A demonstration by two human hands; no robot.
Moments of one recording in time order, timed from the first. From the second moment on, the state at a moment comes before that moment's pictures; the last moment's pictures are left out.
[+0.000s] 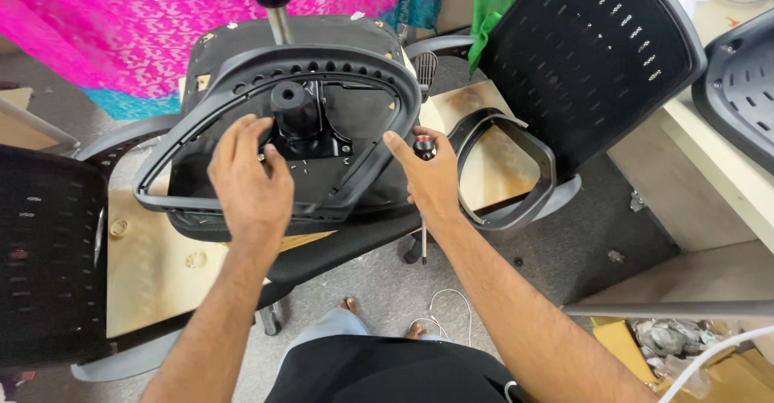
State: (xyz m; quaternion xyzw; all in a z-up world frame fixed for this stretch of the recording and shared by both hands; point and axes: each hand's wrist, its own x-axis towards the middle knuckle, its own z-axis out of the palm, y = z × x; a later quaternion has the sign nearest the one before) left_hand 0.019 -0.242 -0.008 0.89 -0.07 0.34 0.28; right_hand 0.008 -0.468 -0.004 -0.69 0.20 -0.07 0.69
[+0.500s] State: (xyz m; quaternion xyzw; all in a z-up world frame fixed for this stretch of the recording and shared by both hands) left_hand 0.115 -0.075 -0.056 0.98 0.06 0.15 0.13; right_hand 0.034 -0.429 -0.011 -0.66 0.33 -0.13 0.66
